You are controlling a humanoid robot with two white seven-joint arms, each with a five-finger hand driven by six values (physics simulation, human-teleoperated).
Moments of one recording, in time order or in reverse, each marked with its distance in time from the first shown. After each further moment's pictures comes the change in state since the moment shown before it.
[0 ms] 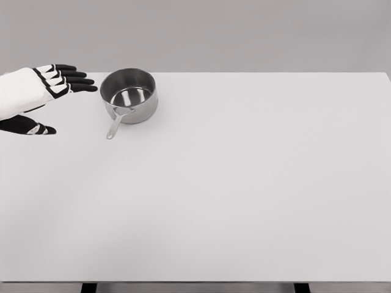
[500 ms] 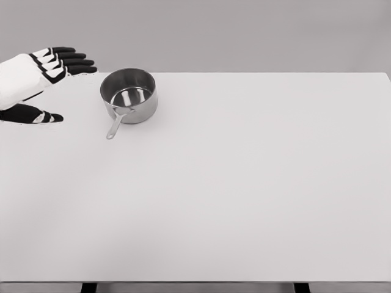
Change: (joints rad) left arm -0.009 -0.049 -0.001 0.000 -0.014 0.001 0.128; right arm 0.000 0.000 -0.001 -0.006 0.000 -0.001 0.002
